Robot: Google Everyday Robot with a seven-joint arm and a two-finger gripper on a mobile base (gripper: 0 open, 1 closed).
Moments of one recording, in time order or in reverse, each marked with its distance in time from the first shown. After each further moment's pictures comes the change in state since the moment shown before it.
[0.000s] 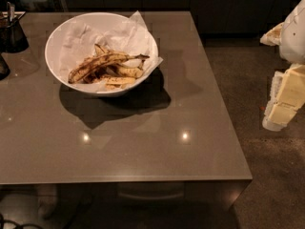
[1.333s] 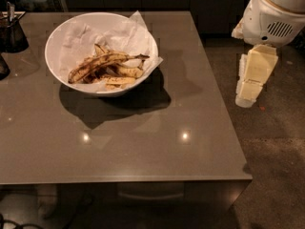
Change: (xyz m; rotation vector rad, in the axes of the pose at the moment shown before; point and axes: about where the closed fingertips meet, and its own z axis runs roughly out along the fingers) arm -0.040 -0.039 0.028 -0.085 0.033 -0.051
